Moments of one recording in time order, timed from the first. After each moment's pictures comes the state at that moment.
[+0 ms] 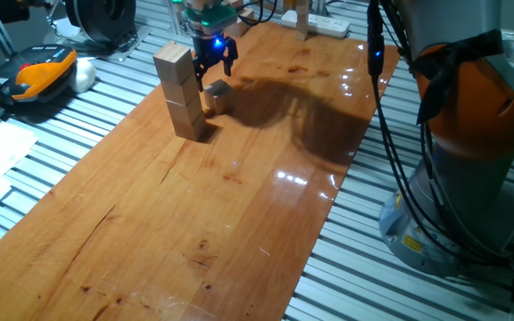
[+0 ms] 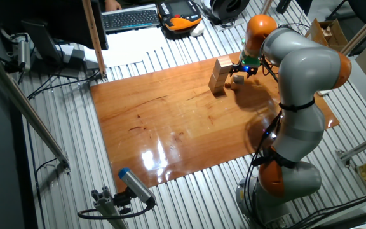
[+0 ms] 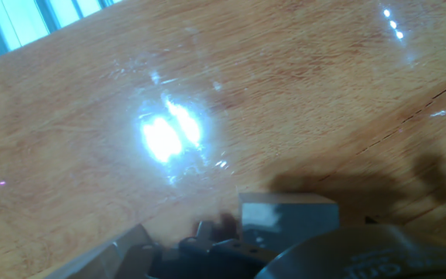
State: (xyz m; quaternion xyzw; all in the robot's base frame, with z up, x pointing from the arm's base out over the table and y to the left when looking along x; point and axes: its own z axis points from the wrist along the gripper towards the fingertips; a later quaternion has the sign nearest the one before) arm 0.607 -0.158 0.081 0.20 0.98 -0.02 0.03
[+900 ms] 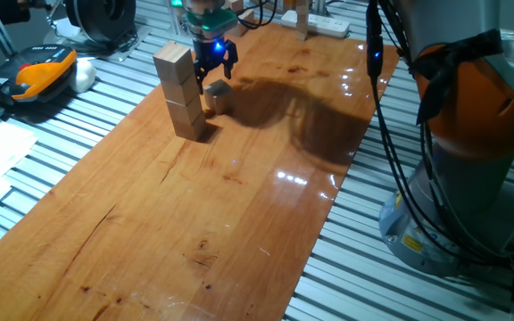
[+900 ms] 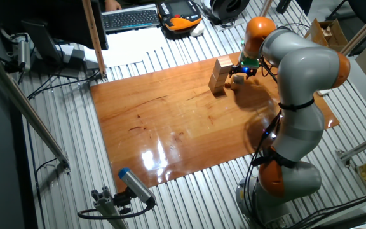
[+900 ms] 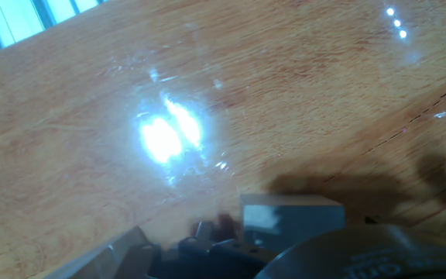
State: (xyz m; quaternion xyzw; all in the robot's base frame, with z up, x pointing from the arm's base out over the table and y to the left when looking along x) arm 0.606 -0.157 0.072 0.20 0.98 -0.02 0.04
